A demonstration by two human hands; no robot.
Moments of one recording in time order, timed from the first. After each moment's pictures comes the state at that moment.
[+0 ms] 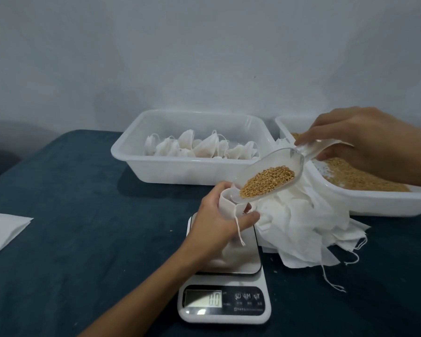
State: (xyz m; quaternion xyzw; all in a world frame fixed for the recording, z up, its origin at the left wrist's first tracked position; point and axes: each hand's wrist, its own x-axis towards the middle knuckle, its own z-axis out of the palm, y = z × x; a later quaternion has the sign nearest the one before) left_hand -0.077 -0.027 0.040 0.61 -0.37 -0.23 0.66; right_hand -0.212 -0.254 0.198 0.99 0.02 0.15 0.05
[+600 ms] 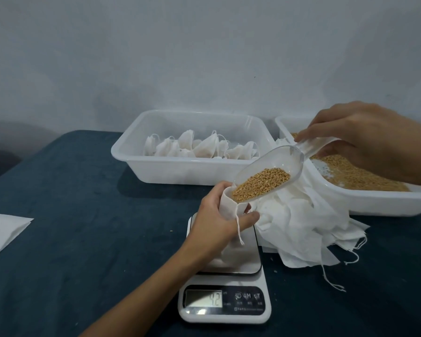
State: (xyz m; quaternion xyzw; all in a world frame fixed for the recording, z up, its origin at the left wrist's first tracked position) left_hand -0.077 -0.028 0.038 0.61 -0.37 -0.23 0.66; right_hand -0.210 -0.258 0.198 0.98 0.05 0.18 0.09
